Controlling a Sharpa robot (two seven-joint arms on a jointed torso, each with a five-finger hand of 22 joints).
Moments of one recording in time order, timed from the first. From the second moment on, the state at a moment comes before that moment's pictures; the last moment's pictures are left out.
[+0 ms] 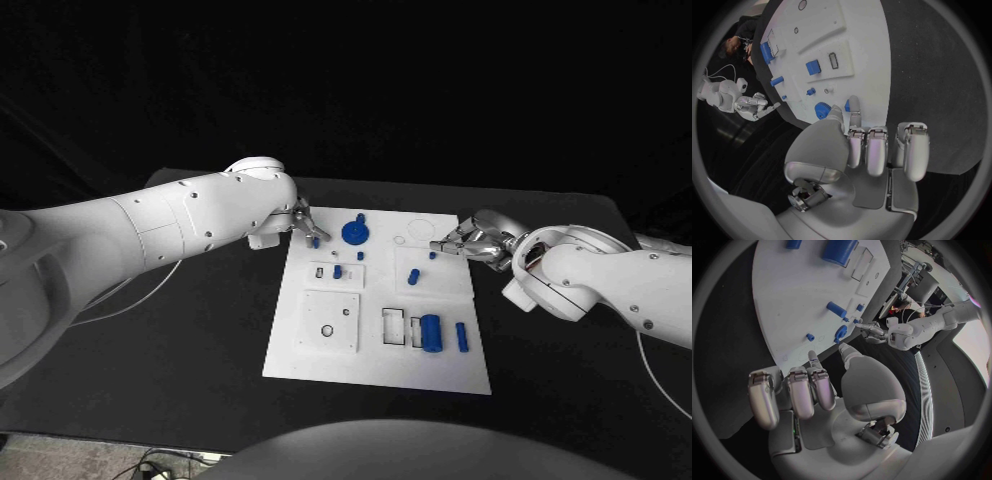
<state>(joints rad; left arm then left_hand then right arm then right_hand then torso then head) 1.34 -0.41 -0.22 0.99 -1.03 0.20 -0.56 1.19 0.12 -0.10 0.29 0.07 1.20 0.03 0.15 0.81 1.46 -0.02 1.57 1.31 1.46 -0.05 1.57 1.31 0.01 1.47 0.10 1.57 1.31 1.23 -0.94 -0.20 1.58 -0.95 -0.35 -0.26 1.06 0.02 0.12 0.18 0.28 0.86 0.21 0.07 0.13 1.47 0.14 1.57 1.31 1.47 0.09 1.57 1.31 0.01 1.47 0.20 1.57 1.31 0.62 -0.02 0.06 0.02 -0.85</state>
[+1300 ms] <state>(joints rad) 1.33 -0.40 -0.22 0.97 -1.03 0.20 -0.55 1.25 0.17 -0.10 0.29 0.07 1.17 0.03 0.16 0.85 1.47 -0.02 1.58 1.31 1.47 -0.05 1.57 1.31 0.01 1.47 0.09 1.57 1.31 1.23 -0.94 -0.20 1.58 -0.95 -0.35 -0.26 1.06 0.02 0.12 0.18 0.28 0.86 0.21 0.07 0.13 1.47 0.14 1.57 1.31 1.46 0.09 1.57 1.31 0.01 1.47 0.20 1.57 1.31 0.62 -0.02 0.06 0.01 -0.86</state>
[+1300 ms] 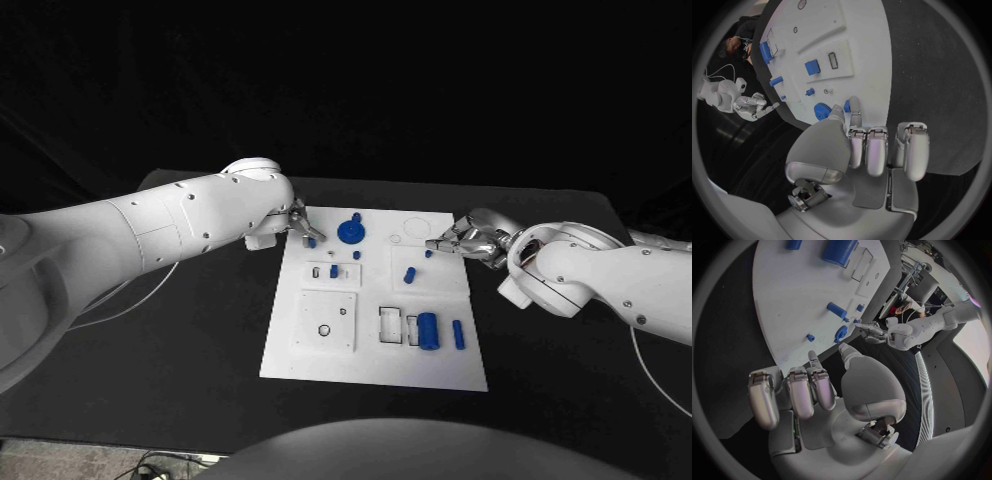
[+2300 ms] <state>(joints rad) 1.33 -0.39 -0.22 0.95 -1.03 0.20 -0.55 1.26 0.18 -0.13 0.29 0.07 1.13 0.04 0.18 0.89 1.46 -0.02 1.58 1.31 1.46 -0.04 1.57 1.31 0.01 1.47 0.09 1.57 1.31 1.23 -0.94 -0.20 1.58 -0.95 -0.34 -0.27 1.06 0.02 0.12 0.18 0.28 0.86 0.21 0.07 0.13 1.47 0.14 1.57 1.31 1.46 0.09 1.57 1.31 0.01 1.47 0.20 1.57 1.31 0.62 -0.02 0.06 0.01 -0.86</state>
